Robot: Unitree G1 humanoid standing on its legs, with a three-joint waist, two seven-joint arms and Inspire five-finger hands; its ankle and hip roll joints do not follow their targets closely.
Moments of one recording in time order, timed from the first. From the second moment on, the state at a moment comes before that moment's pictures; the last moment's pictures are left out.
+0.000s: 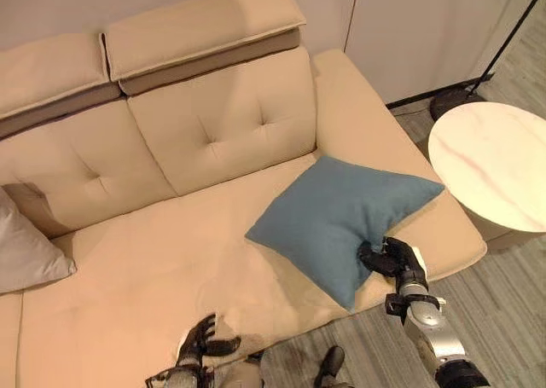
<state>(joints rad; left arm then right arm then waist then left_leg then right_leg) 0.09 0.19 -0.14 0.72 -0.28 -0.12 0.12 -0.09 -0.44 0.17 0.43 0.35 -0.13 -0.19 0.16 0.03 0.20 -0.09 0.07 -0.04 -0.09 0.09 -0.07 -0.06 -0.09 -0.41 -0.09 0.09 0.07</state>
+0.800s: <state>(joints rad) -0.03 0.30 -0.04 0.57 -0.39 -0.17 0.19 -0.02 -0.57 0.18 0.22 0.30 -0.11 0.02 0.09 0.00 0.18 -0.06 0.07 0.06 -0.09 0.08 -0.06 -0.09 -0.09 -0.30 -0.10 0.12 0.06</state>
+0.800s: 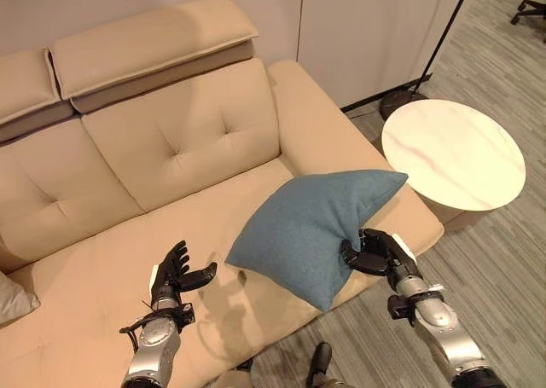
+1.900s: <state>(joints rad) -0.29 0.22 -0.23 0.72 -0.59 -0.16 0.12 -0.15 -0.68 0.11 0.35 0.22 -0.12 -0.08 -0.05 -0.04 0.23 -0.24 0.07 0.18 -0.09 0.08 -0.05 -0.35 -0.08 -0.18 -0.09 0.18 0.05</state>
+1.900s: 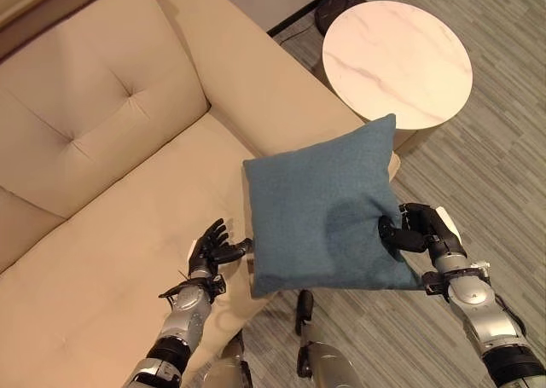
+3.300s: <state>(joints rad) 0.10 0.16 -0.20 0.45 -0.82 -0.12 0.11 -0.03 -0.45 0.18 0.34 0.20 -0.10 -0.10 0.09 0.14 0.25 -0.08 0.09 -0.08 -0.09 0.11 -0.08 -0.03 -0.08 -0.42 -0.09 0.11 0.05</state>
